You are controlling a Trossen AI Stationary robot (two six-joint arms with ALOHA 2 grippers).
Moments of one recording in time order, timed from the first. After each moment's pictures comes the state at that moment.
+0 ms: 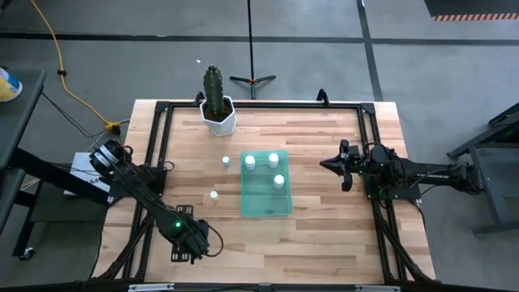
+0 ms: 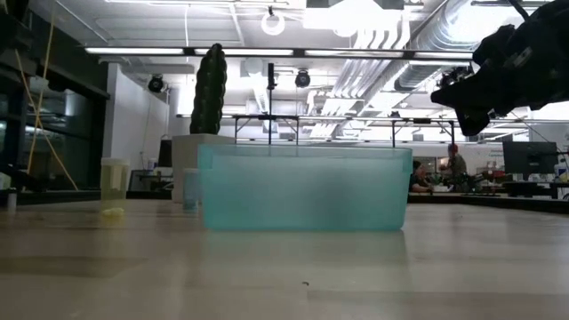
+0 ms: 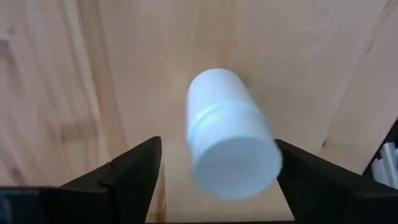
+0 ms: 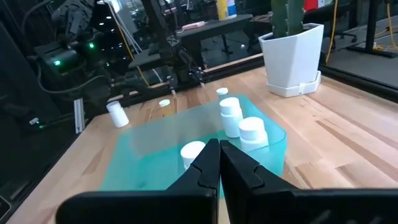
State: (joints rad) left arm -0.76 1.66 1.08 -1.01 0.15 -0.79; right arm -0.17 0.26 0.01 0.17 -0.10 0.27
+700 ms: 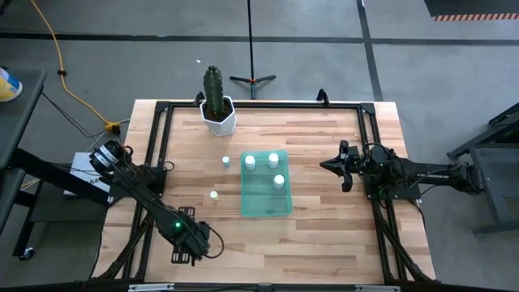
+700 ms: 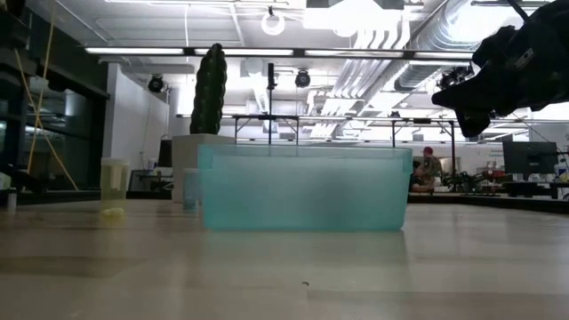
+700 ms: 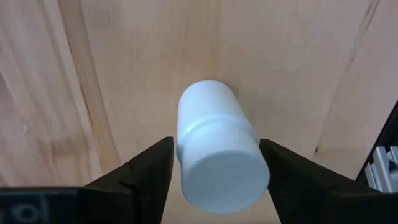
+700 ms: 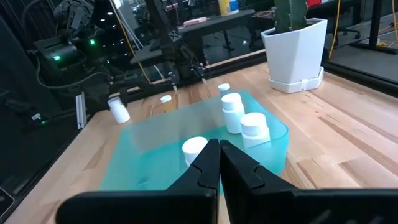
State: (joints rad) left arm -0.77 1.66 1.07 -0.96 0.14 -0.77; right arm -0.17 0.26 0.01 0.16 -0.11 0.27
